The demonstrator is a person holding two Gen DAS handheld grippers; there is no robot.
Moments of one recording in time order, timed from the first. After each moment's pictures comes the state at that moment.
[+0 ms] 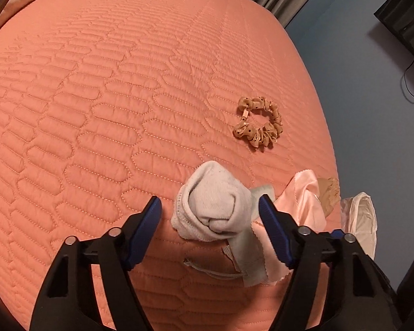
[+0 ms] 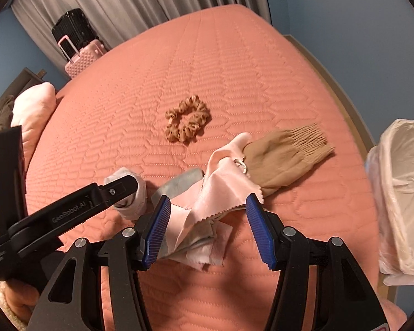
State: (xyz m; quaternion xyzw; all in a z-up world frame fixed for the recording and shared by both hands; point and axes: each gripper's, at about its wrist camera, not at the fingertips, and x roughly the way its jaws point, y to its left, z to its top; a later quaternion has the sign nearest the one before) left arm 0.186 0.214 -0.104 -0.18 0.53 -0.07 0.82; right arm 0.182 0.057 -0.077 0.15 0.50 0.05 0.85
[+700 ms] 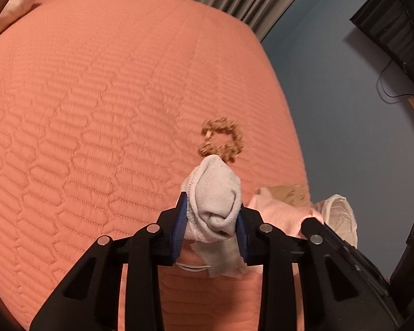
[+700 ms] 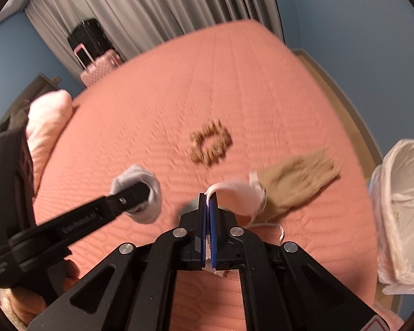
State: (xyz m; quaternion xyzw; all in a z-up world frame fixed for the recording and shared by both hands) left arm 0.171 0.201 -0.046 -0.18 0.49 -0.11 0.85; right arm 0.176 0.053 -0.028 0.16 0.45 0.09 0.87
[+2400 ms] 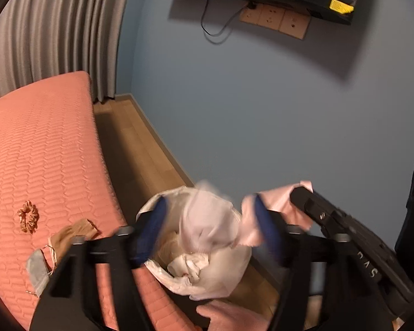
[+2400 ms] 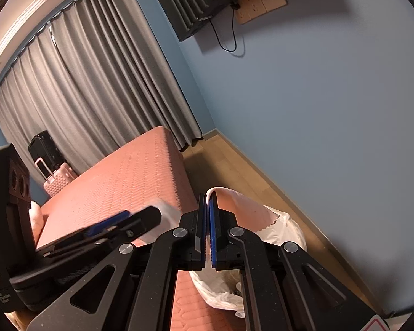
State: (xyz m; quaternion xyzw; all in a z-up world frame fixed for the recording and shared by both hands) left arm 0.085 -0.111 0.092 0.00 0.37 -0.35 0.86; right arm 0.004 -0.238 0.111 0.25 0.27 -0.11 0.93
